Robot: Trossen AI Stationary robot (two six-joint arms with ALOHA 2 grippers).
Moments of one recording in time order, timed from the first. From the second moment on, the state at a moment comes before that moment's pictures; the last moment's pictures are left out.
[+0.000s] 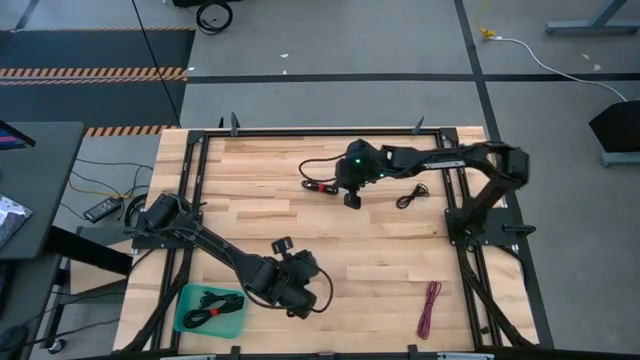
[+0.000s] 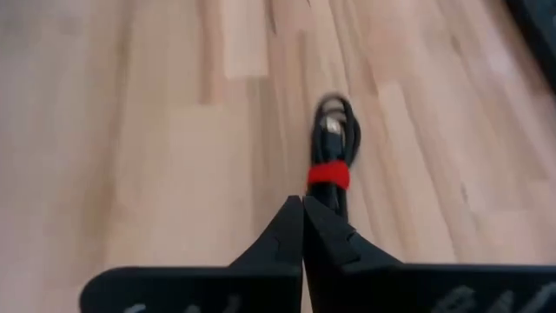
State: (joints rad) left arm -0.54 1.94 1.63 -0.98 -0.58 -0.81; right arm -0.30 1.61 1.03 -0.22 -0.15 -0.14
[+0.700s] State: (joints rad) left arm -0.56 1.94 1.63 -0.94 -0.60 -0.83; right arm -0.25 1.72 1.03 -0.18 0.09 -0.15
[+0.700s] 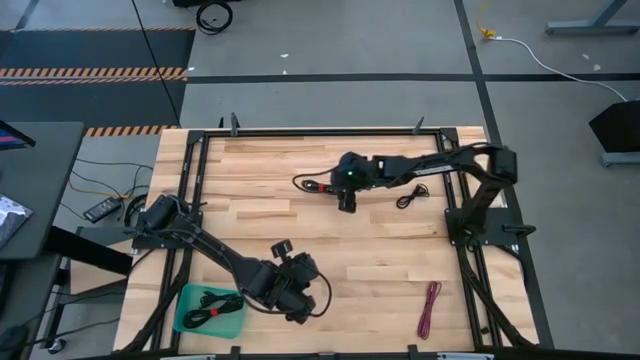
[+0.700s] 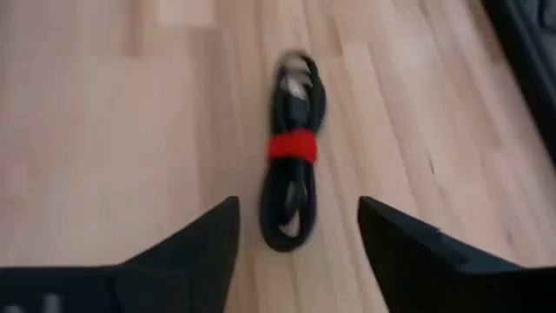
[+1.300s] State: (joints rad) left arm -0.59 1.94 1.63 -0.92 -0.60 -0.85; right arm -0.21 1.87 1.03 -0.07 0.11 -0.16
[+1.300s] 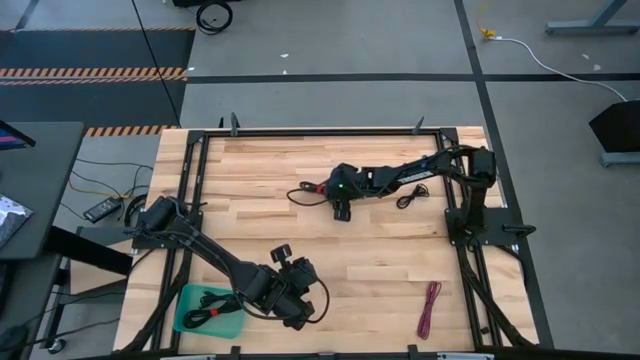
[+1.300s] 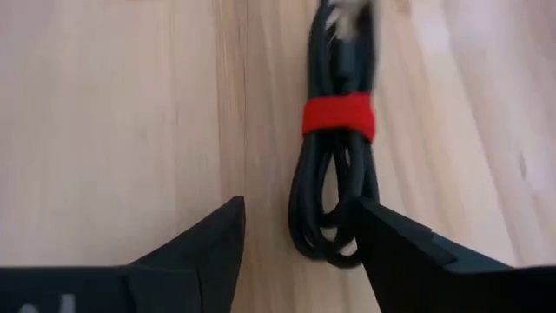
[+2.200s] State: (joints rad) left arm -0.59 1.94 1.63 -0.90 -0.60 -0.85; right arm -0.18 1.88 1.03 -0.16 0.26 -0.23
